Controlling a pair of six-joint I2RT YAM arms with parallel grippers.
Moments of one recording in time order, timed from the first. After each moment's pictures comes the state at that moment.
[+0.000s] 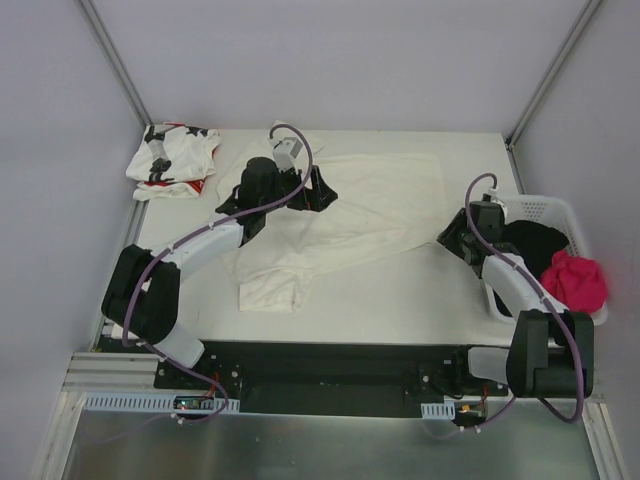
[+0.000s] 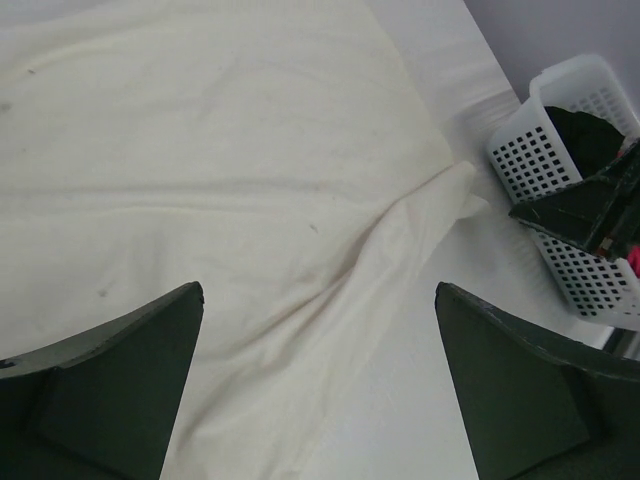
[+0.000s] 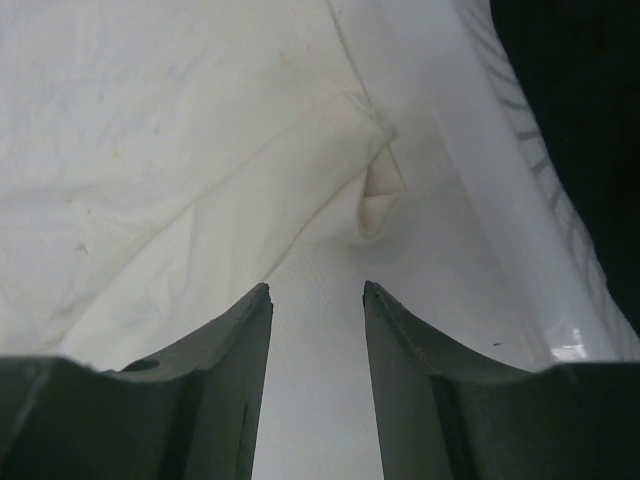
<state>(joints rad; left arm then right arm) -0.49 1.58 1.03 0.22 0.33 -0.49 0.00 1.26 0.68 -0.20 0.04 0.59</state>
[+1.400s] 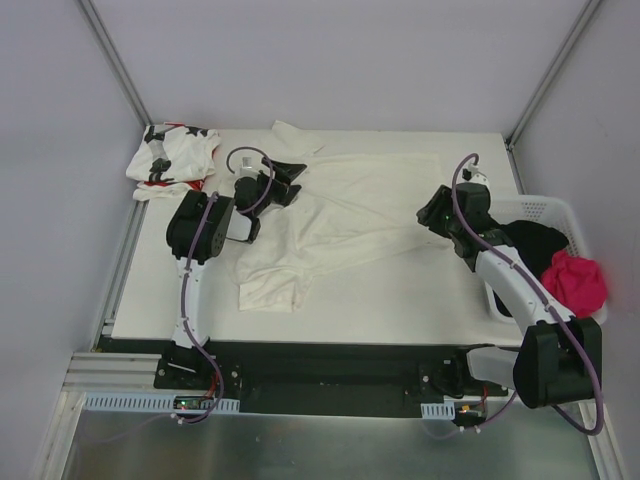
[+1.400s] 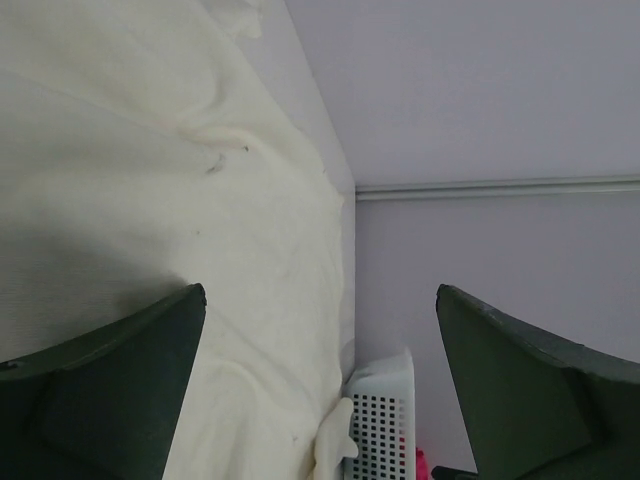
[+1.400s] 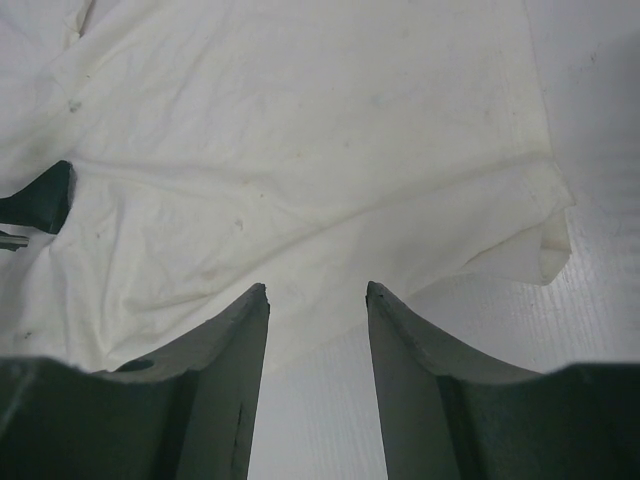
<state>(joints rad) -0.23 2.33 1.15 1.11 0.33 -1.40 0.19 1.23 0.82 -0.19 0.04 0.57</state>
